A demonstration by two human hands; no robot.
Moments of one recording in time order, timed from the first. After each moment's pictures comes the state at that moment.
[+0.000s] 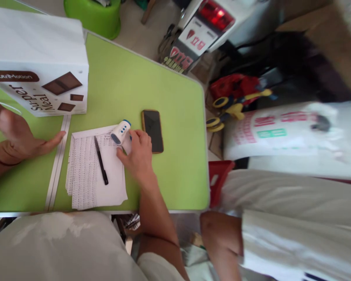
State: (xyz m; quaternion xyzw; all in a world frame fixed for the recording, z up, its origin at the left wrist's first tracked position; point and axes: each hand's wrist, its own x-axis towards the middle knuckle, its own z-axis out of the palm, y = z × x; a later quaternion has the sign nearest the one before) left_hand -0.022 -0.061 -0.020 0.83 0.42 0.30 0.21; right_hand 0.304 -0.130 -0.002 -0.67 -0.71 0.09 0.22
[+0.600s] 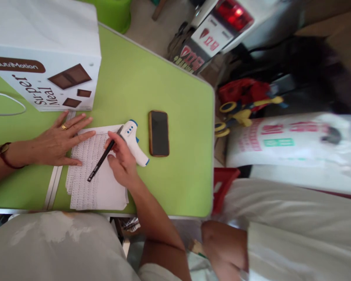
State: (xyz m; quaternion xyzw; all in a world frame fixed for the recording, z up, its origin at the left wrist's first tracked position) left_hand 0.007 -0.077 -0.026 0.91 0.28 0.18 0.26; right_hand 0.251 -0.142 0.000 -0.52 -0.59 0.45 0.42
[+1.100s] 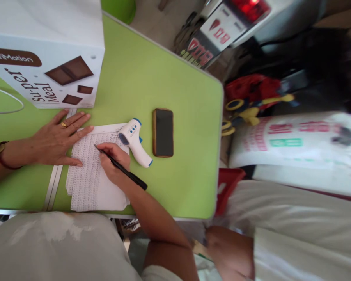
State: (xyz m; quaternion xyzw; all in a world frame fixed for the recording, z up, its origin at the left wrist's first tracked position) left_hand 0.005 -0.078 -0.032 0.92 0.29 0.15 0.20; right_hand 0.232 -0.147 -0.017 -0.59 -0.53 0.46 0.40
